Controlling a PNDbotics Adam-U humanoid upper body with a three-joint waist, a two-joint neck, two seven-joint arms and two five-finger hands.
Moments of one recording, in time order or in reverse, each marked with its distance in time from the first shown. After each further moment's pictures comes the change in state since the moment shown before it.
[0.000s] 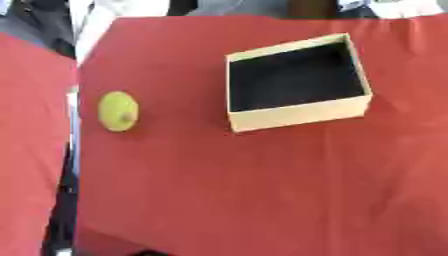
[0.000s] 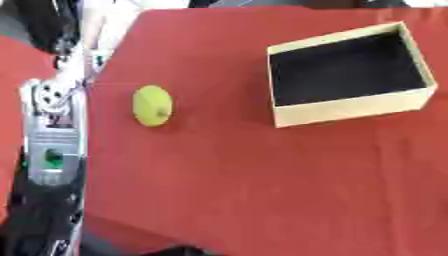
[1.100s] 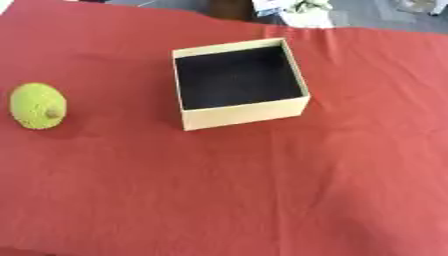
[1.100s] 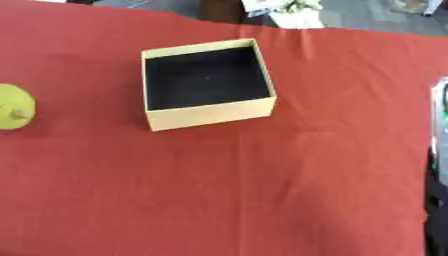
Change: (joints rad) left arm 0.055 0.089 0.018 0.000 -0.136 0.091 -0.124; right arm 0.000 -0.005 0.006 0.000 -0.001 0.000 0.000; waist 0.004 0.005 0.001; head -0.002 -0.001
